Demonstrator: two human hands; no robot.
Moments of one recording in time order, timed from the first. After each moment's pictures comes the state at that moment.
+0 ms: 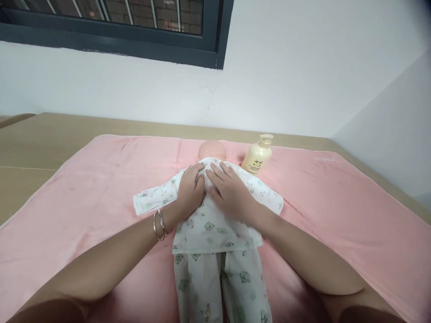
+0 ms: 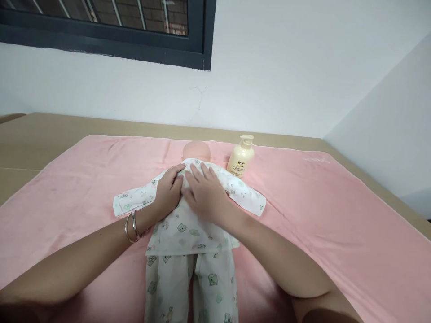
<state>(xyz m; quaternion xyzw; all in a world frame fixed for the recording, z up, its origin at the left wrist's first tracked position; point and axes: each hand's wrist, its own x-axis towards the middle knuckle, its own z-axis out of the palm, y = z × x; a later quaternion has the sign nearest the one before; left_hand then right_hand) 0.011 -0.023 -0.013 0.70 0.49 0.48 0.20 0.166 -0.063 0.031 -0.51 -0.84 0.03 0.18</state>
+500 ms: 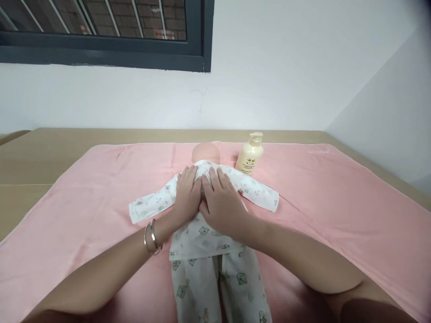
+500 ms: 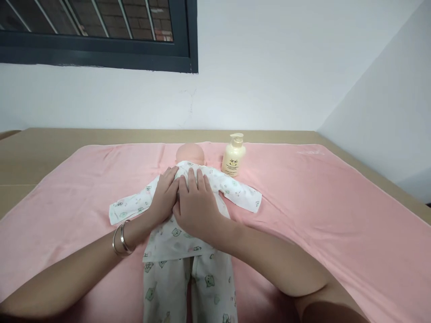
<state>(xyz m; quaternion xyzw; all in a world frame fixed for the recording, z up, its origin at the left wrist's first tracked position) 0.024 -0.036 0.014 0.69 0.57 0.36 0.27 0.151 -0.086 0.026 -0.55 -0.81 -0.03 0.19</state>
